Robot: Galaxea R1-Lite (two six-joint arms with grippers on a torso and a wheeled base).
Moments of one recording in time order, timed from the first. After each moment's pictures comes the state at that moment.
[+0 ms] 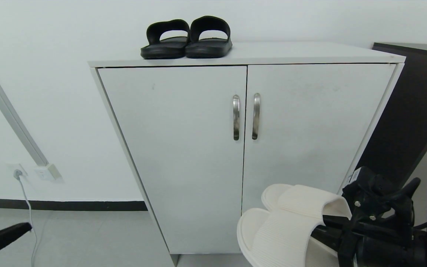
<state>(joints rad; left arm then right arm) -0.05 0.60 -0.32 -0.18 -0.57 0.00 0.83 1.36 -0.47 -0.55 -0.01 -0.02</state>
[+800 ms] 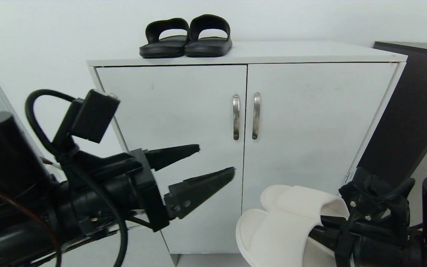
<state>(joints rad) -0.72 1.35 -0.59 -0.82 -0.27 -0.18 0.83 1.37 -0.47 -0.55 -0.01 -0.02</state>
